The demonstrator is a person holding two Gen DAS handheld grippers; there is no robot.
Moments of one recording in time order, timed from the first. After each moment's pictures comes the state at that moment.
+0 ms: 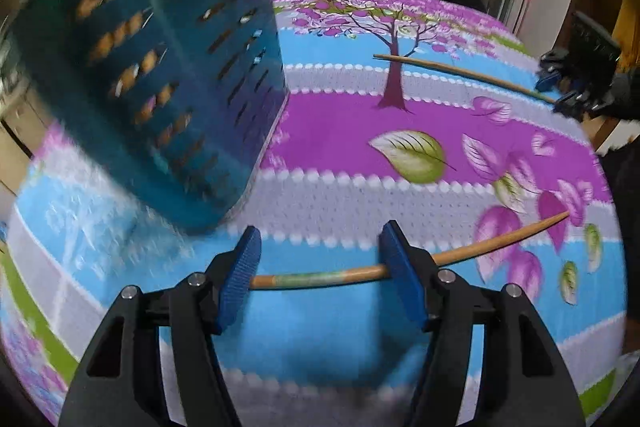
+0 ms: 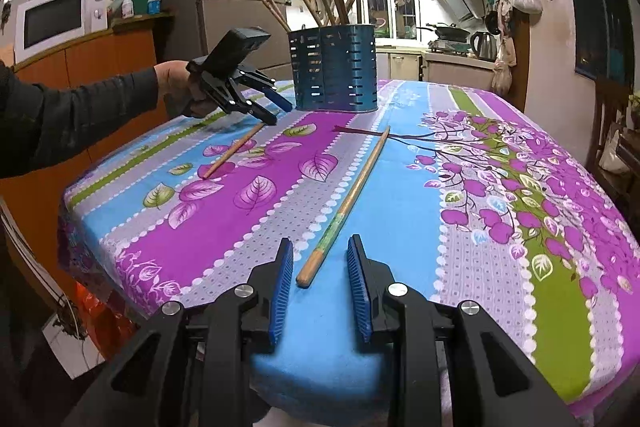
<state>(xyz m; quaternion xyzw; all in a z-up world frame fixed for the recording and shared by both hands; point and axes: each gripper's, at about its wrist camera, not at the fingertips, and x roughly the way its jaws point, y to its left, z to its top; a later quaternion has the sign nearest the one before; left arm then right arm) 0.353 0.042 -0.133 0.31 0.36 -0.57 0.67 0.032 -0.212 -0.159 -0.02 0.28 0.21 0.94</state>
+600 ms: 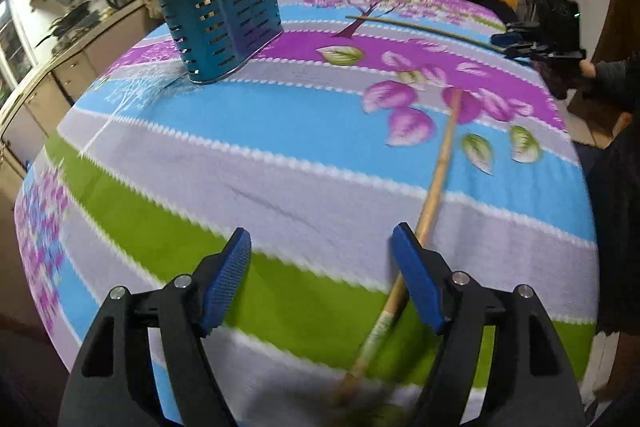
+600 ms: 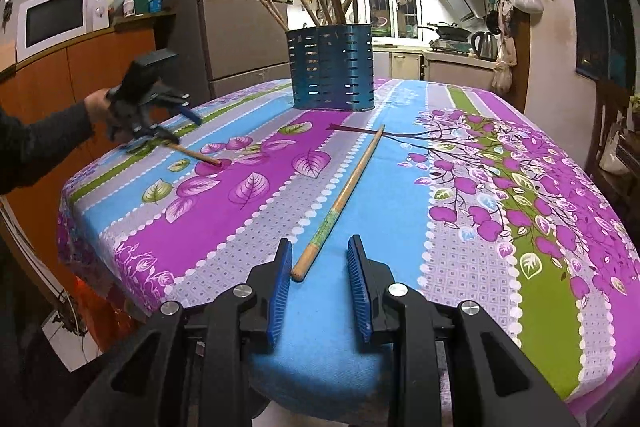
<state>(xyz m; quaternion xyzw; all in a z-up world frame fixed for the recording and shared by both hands) 0.231 0.158 -0.138 0.28 0.36 -0.49 0.75 0.027 -0.222 -0.160 -0.01 0.28 0.21 0.94</state>
